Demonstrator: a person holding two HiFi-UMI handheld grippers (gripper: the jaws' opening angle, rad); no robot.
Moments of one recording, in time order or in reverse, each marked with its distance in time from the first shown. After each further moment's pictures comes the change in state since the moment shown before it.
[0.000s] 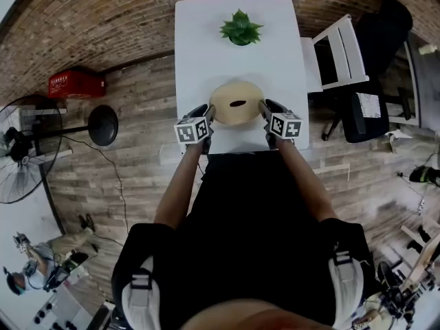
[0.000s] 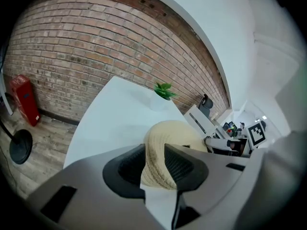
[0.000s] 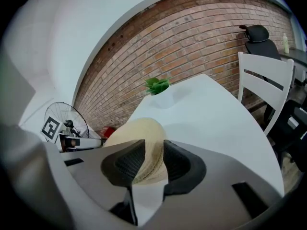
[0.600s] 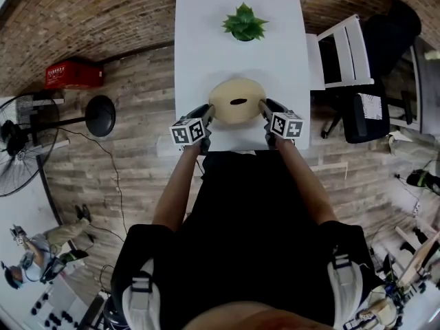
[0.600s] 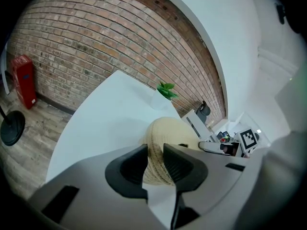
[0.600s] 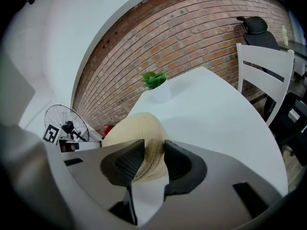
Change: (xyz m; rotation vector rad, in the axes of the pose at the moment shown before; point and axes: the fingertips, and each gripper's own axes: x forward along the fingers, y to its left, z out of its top) left arm 0.008 0.006 -0.013 -0.111 -0.024 -0.075; right arm 0.013 -0.008 -0.008 0.050 0.053 0.001
